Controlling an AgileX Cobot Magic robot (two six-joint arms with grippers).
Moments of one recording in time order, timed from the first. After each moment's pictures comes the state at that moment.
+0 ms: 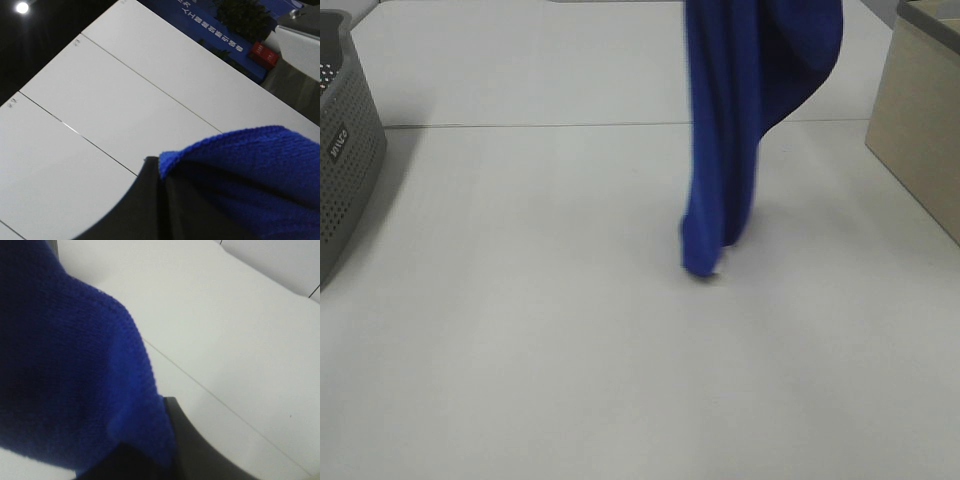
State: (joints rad) left arm -0.72 1.61 -1.70 -0.10 -0.11 1.05; right arm 0.27 1.51 -1.73 0.37 0.87 -0.57
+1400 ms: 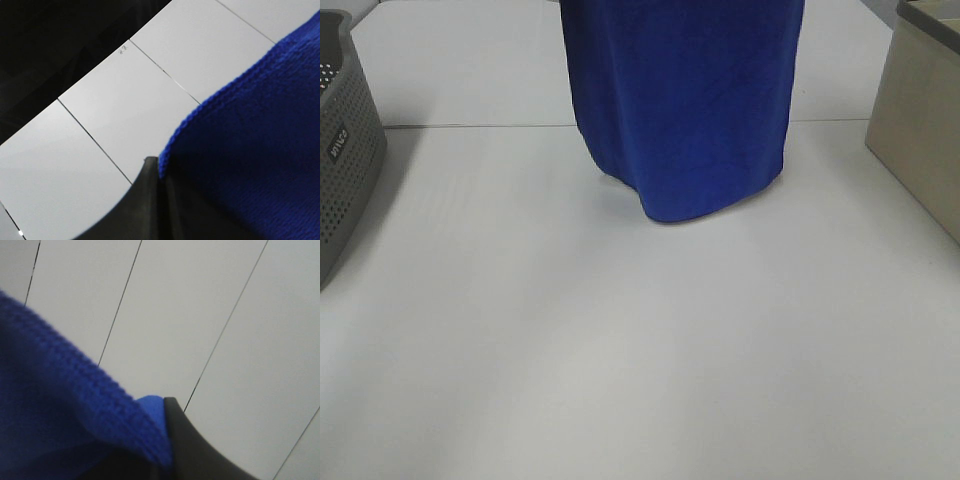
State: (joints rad) left arm -0.45 1.82 -1.73 -0.14 -0.57 1.00; right arm 0.27 1.66 -1.78 0.26 0.09 -0.57
